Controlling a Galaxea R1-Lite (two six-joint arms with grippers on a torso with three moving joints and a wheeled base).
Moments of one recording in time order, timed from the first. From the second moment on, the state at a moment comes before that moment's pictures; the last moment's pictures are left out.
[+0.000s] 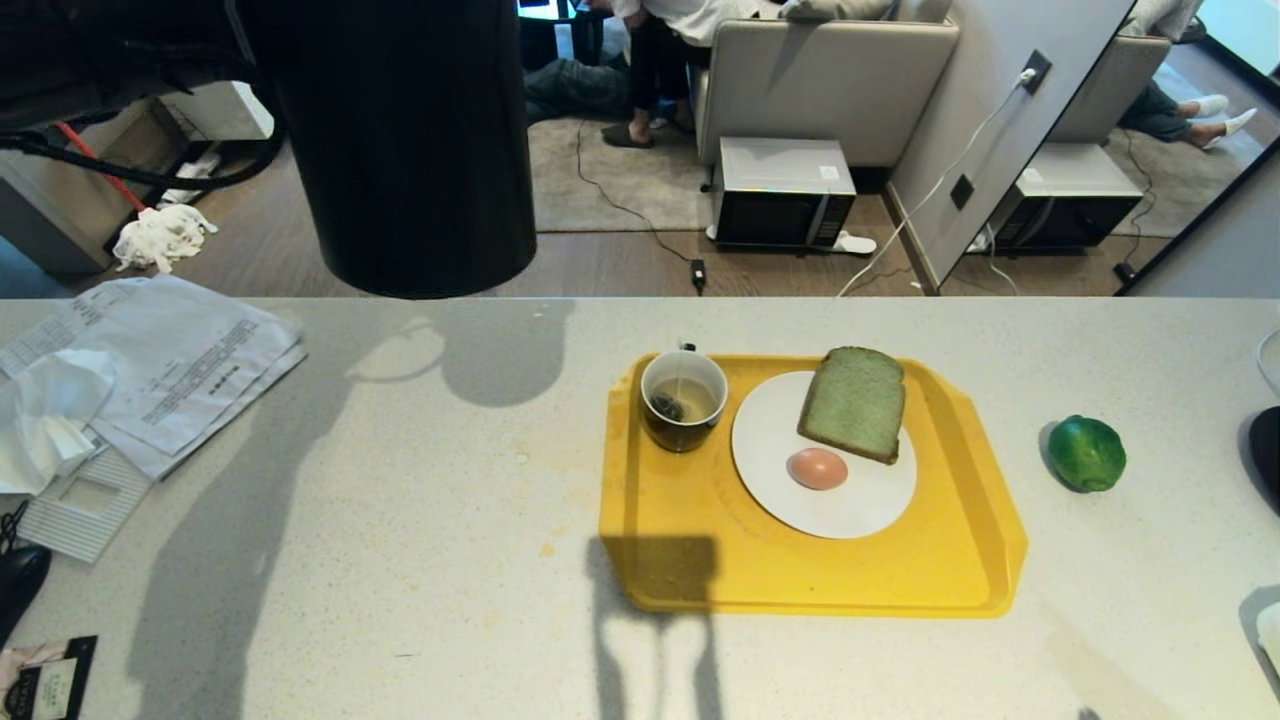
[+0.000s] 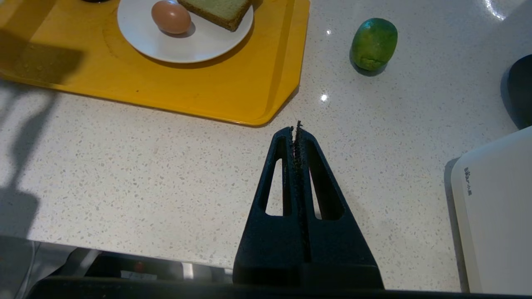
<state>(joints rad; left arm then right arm) -0.10 1.68 -1.75 -0.17 -0.48 0.10 0.00 0.00 0.00 0.00 0.04 -0.08</state>
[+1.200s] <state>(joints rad) -0.33 1.90 -1.94 -0.08 -0.05 0.52 0.00 0.00 0.00 0.00 0.04 -0.08</state>
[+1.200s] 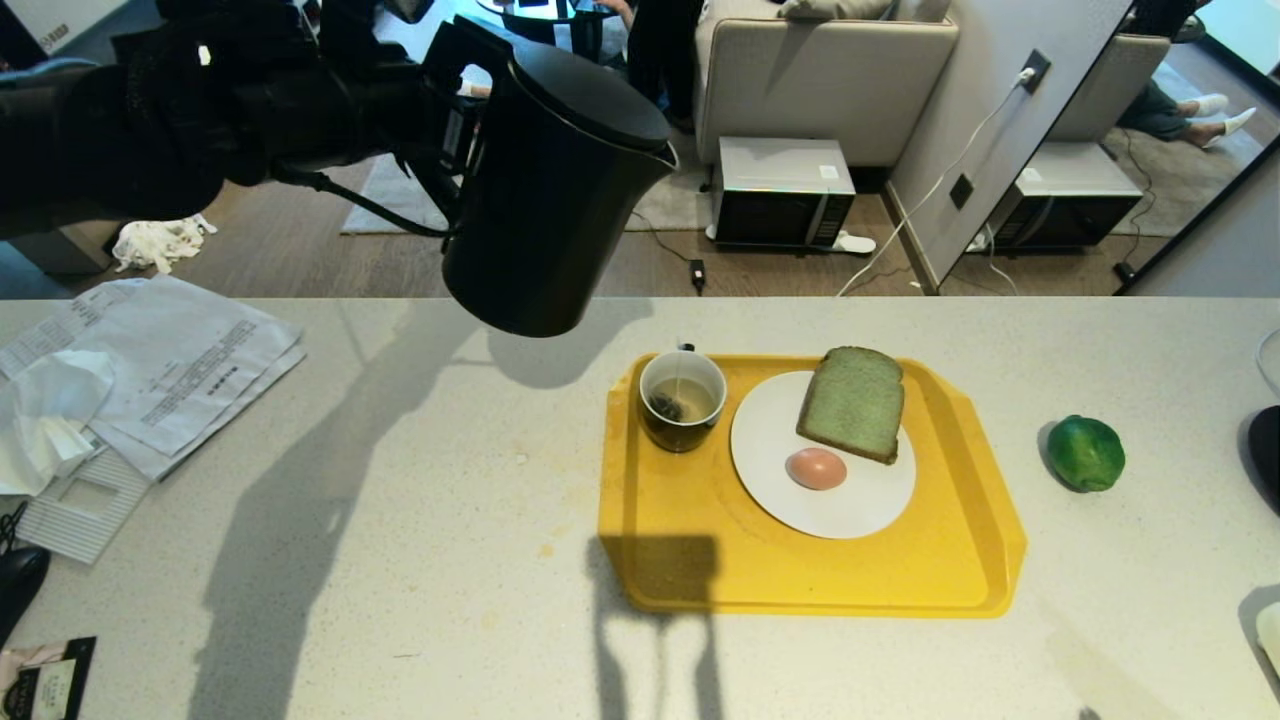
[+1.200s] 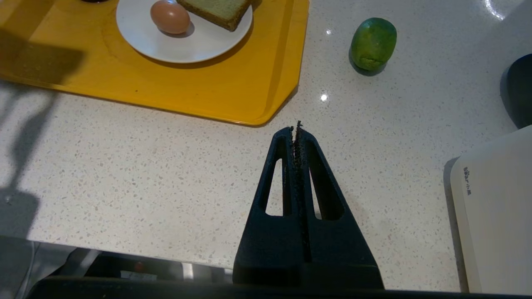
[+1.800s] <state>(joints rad) -0.42 1.89 -1.94 0.07 0.03 0.68 0.00 0.00 0.00 0.00 0.04 -0.08</state>
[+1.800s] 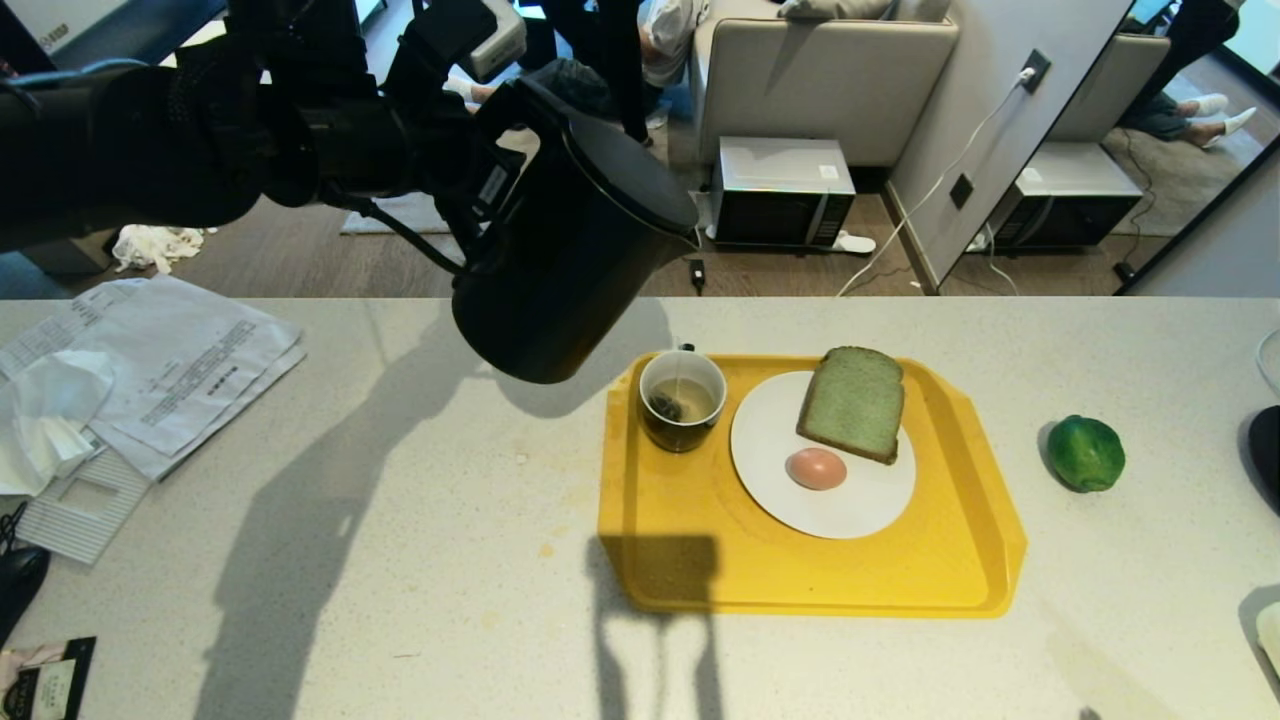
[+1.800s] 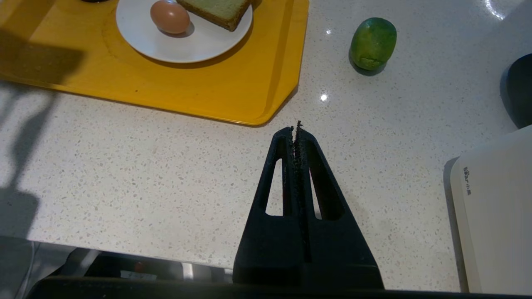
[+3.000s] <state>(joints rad) -0.44 1.85 -1.91 0.25 0.11 0.83 0.00 0.00 0.00 0.00 0.04 -0.08</state>
